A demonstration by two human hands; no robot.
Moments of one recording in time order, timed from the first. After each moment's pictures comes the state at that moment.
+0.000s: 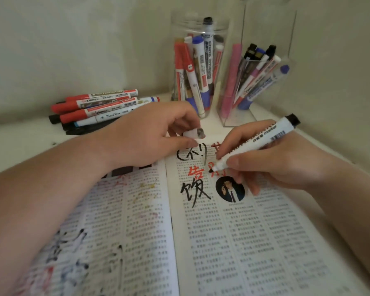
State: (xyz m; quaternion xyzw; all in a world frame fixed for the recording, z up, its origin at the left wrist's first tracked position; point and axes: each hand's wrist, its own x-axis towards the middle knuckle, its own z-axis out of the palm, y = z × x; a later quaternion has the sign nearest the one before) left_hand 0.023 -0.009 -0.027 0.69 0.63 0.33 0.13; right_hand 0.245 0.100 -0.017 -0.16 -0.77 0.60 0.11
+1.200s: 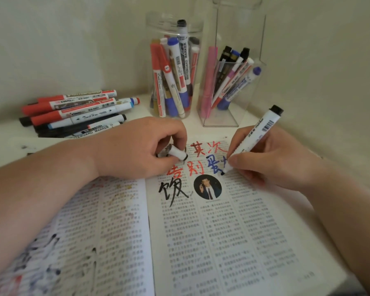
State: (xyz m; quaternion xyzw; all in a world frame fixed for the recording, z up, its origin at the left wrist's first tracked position) left_hand 0.033 -0.004 -0.036 0.76 0.59 0.25 0.11; right_hand 0.279 0.110 -0.023 -0.27 -0.80 0.51 0.16
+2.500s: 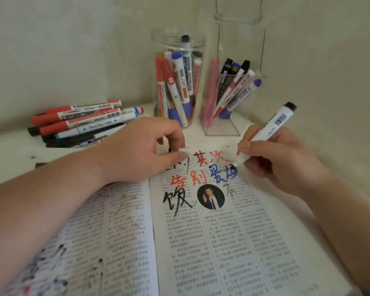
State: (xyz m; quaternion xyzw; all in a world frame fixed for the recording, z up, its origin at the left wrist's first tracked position) left_hand 0.033 -0.001 -0.033 0.72 0.60 0.35 0.08; right_hand 0.275 0.124 -0.025 -0.24 -0.72 0.60 0.25
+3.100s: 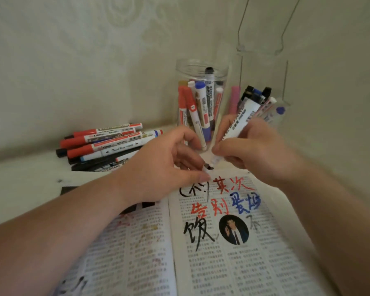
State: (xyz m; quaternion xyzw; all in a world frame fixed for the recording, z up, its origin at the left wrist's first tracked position) left_hand 0.032 0.002 -0.030 0.58 0.58 0.50 0.27; right_hand 0.194 0.124 0.009 -0.15 -0.81 0.50 0.25
